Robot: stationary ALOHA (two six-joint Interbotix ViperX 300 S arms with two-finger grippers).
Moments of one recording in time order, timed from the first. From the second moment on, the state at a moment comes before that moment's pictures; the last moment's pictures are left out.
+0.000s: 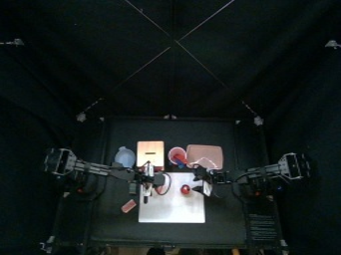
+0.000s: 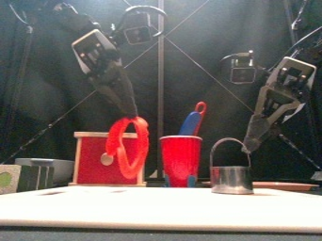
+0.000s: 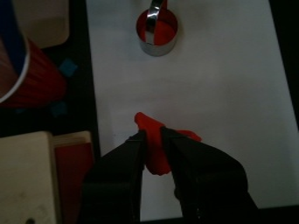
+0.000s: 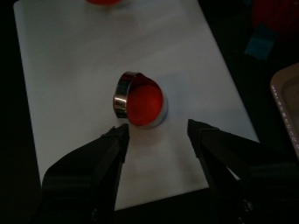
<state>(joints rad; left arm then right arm) -0.06 -0.26 0.69 0.17 0.41 -0.05 -0.01 -0.31 1.05 0.09 0.01 0.28</state>
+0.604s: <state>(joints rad) 0.02 -0.91 1.00 0.26 0.50 -0.05 -0.03 -0.31 1.01 0.10 0.04 0.28</state>
